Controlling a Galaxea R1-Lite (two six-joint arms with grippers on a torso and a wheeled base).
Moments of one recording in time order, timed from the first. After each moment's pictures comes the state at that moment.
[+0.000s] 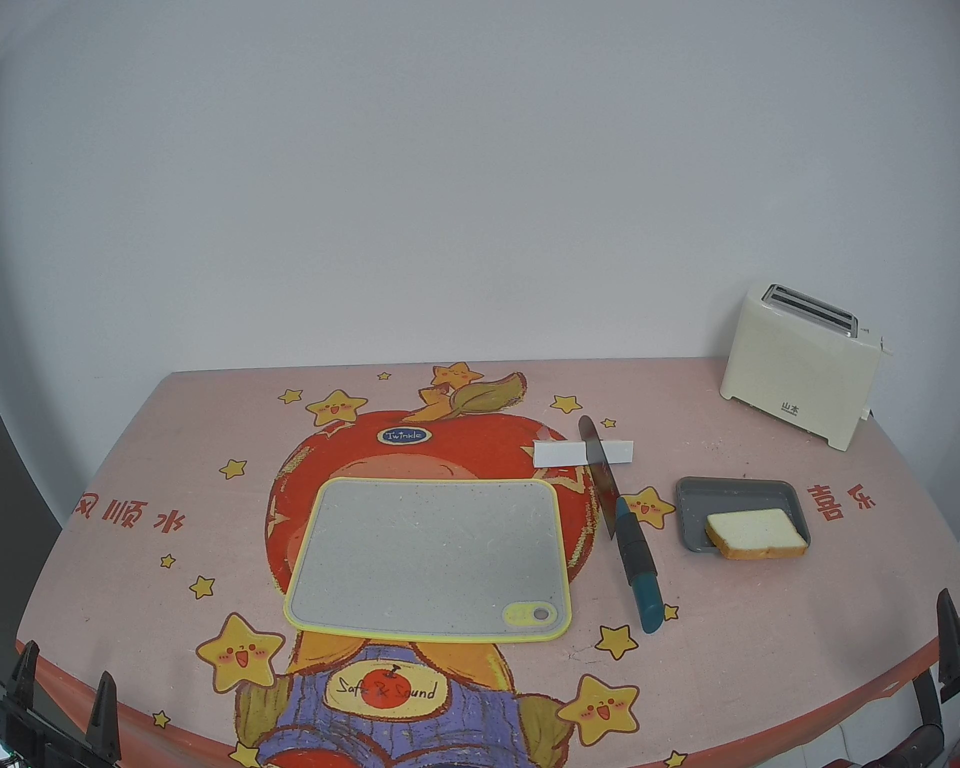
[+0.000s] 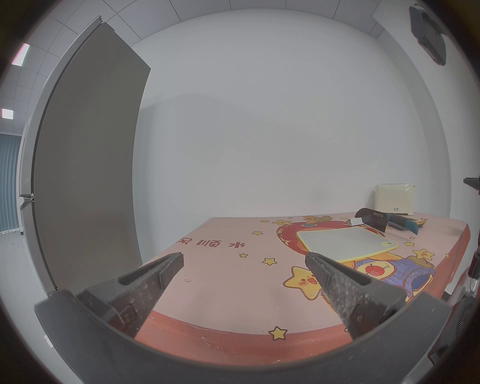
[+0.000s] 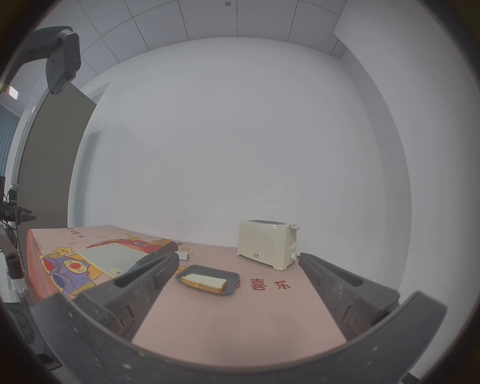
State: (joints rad) left arm -0.01 0.02 -0.02 0.00 -0.04 0.02; right arm 0.02 0.17 -0.11 -0.14 0.01 -0.07
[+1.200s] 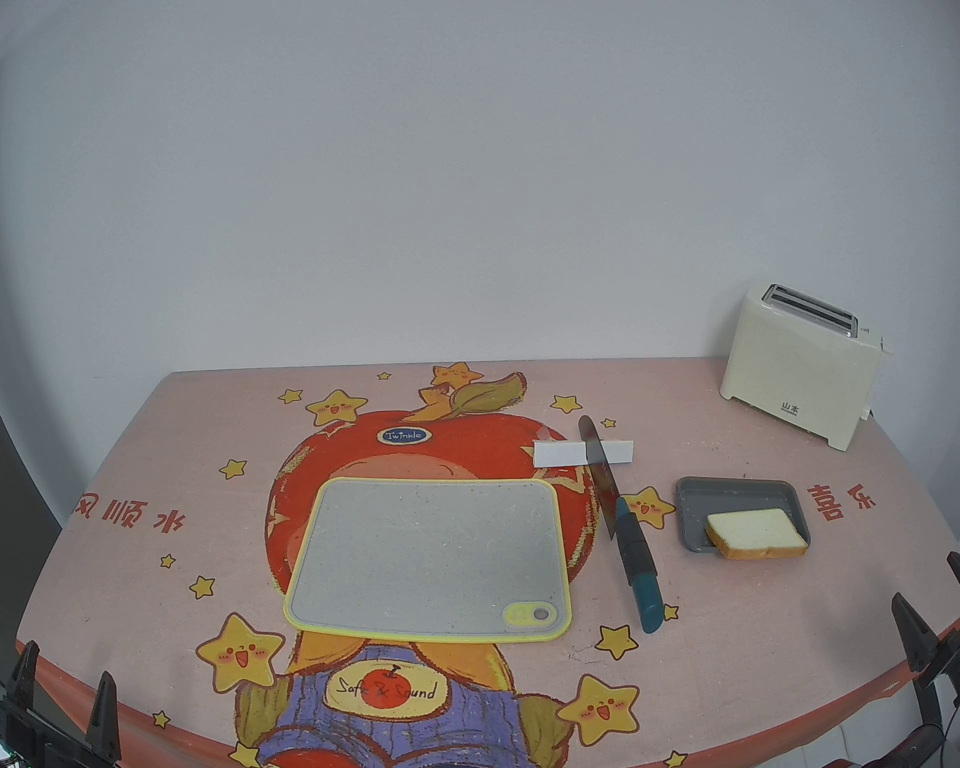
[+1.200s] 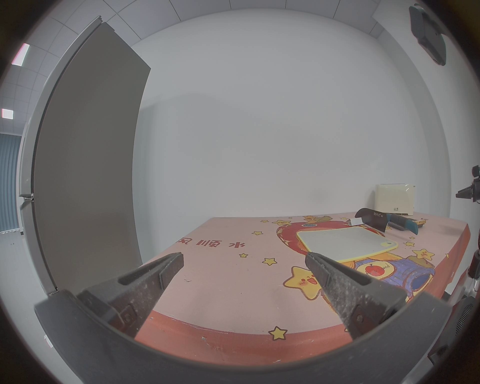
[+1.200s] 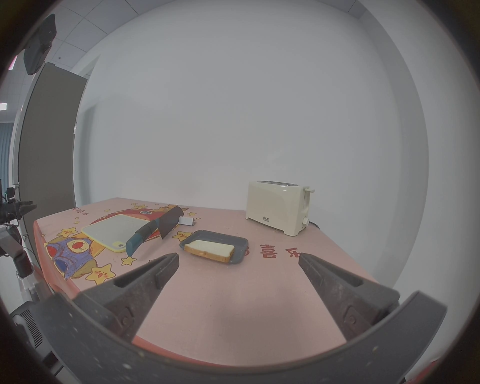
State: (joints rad) left arm -0.01 0.02 -0.02 0.00 -0.04 0.02; right arm 0.04 0.44 -0.13 -0.14 0.02 -0.07
